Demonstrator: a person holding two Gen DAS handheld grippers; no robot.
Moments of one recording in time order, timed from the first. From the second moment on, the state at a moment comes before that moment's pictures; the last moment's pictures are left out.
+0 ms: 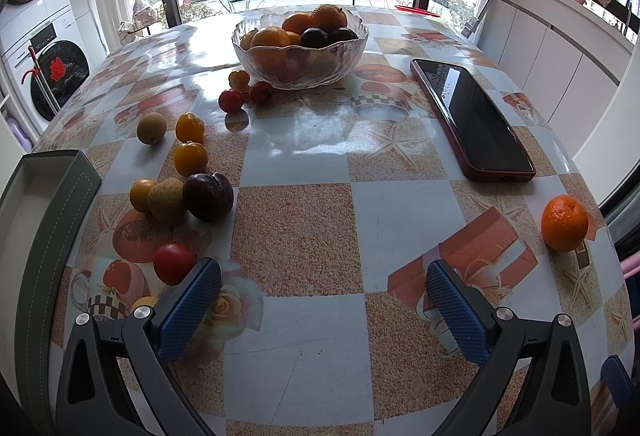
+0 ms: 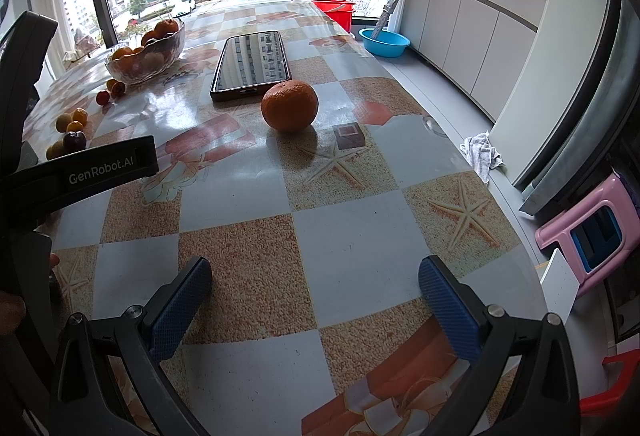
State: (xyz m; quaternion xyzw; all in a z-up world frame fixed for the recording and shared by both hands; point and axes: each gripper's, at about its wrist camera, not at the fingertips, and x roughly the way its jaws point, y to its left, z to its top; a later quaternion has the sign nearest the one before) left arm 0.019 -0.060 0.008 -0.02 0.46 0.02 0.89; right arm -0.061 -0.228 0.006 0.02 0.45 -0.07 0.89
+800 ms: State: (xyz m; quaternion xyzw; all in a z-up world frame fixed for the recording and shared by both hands) left arm -0.065 0.001 0.057 -0.06 0.44 -0.09 0.89; right arm -0.062 -0.229 0.006 0.02 0.45 -0.07 0.89
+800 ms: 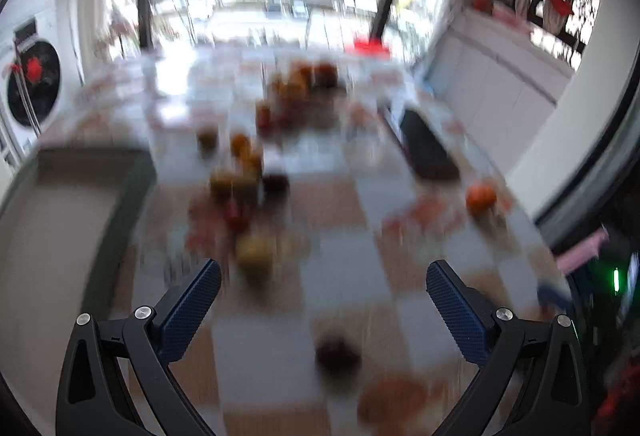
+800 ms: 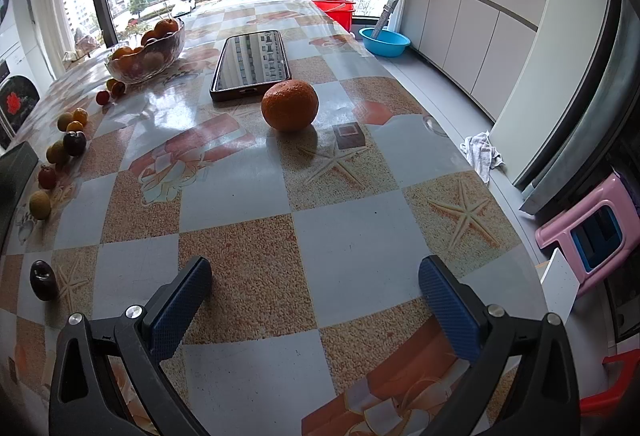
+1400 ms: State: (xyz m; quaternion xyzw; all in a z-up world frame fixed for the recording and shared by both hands) left arm -0.070 -0.027 0.009 0.02 0.47 -0.05 0.88; right arm 0.036 -0.229 0.022 0.03 0.48 -0.01 0.88
